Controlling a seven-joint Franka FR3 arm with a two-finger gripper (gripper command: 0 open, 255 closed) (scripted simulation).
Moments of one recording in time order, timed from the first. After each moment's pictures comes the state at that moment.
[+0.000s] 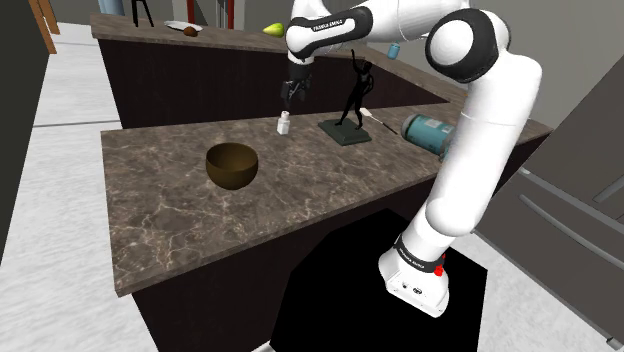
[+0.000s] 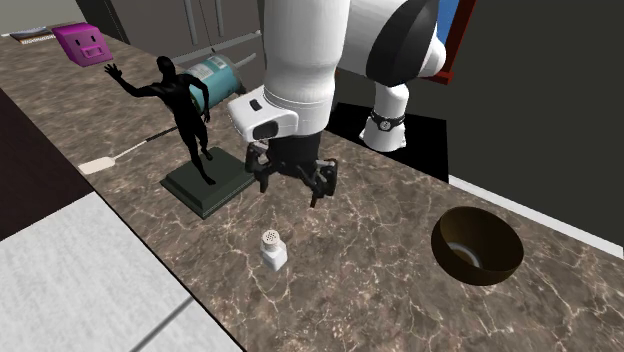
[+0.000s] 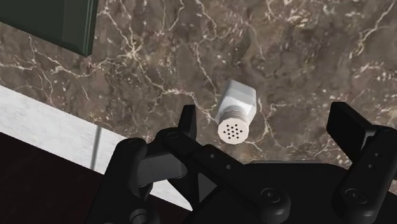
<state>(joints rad) -0.04 0.22 -0.14 -1.77 -0.10 2.04 -0.20</state>
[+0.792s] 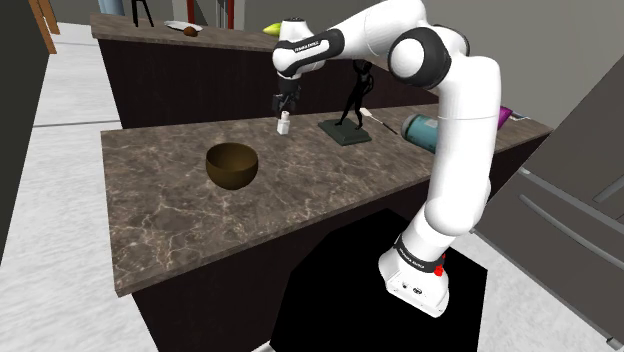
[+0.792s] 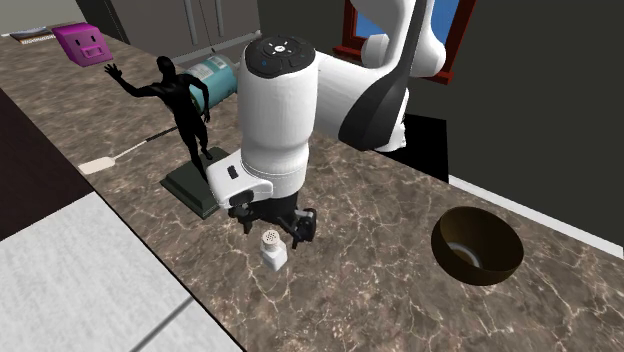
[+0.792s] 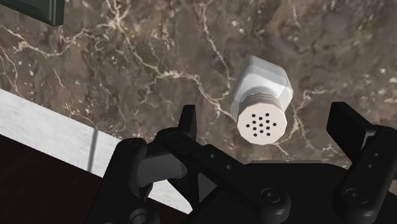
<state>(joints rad) -0.06 0.45 -0.14 -1.62 -0.08 2.11 -0.22</state>
